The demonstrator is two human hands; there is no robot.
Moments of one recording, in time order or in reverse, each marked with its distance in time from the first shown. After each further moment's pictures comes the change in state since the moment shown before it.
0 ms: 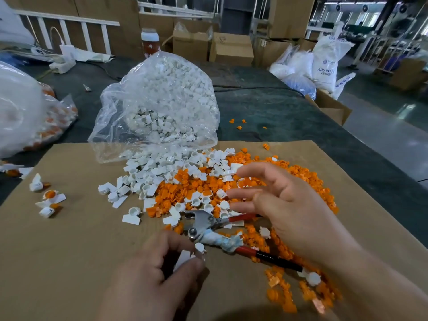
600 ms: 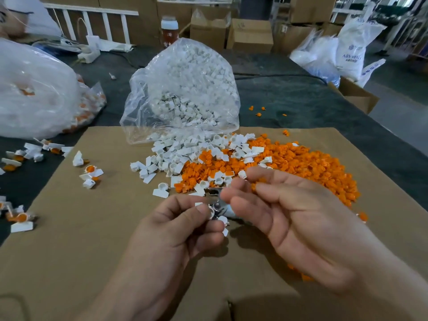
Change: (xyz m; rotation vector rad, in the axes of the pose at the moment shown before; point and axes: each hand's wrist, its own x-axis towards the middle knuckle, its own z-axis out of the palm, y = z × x) left_hand 0.001 0.004 -0.011 -0.922 -0.065 -0.163; right_hand -0.028 -0.032 0.038 1.217 -0.125 0.231
